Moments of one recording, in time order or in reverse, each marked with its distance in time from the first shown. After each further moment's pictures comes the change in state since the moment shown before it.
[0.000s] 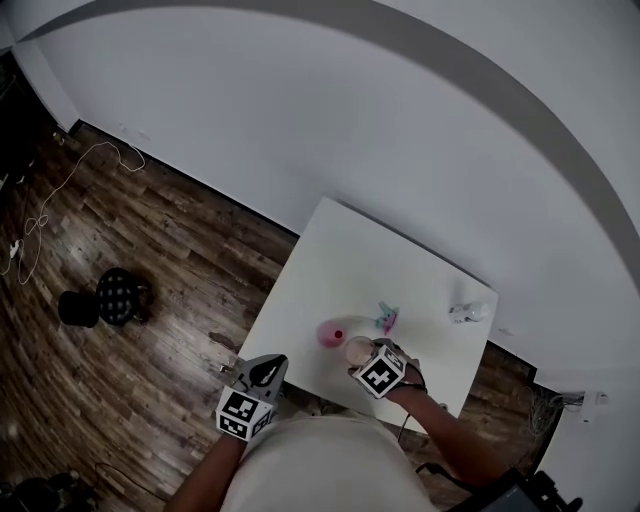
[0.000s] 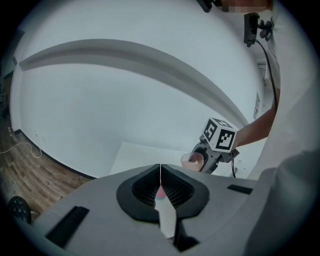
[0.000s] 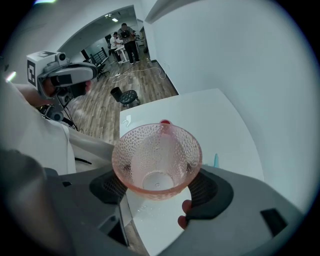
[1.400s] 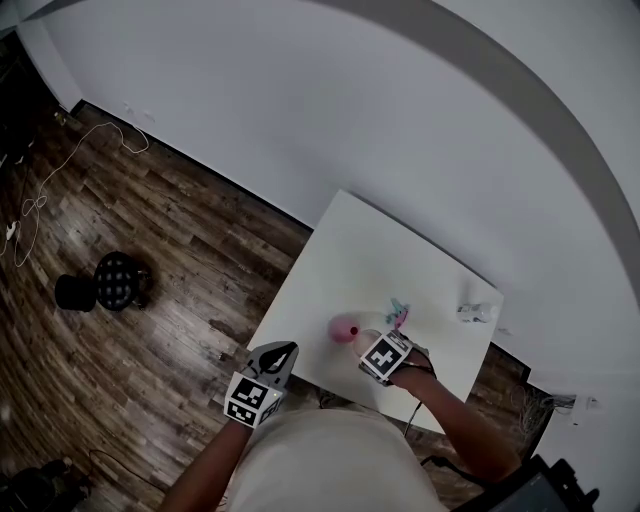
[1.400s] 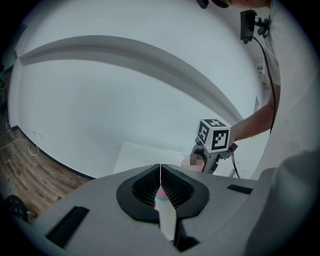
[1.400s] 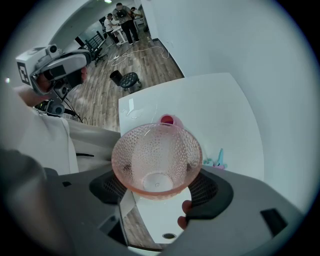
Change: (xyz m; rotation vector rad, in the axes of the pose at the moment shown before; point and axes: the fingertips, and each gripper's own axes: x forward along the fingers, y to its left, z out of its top) left arm 0.004 0.030 -0.001 -0.011 -0.013 -0.028; right arm 0.017 -0.001 0.005 -0.014 0.229 0.048
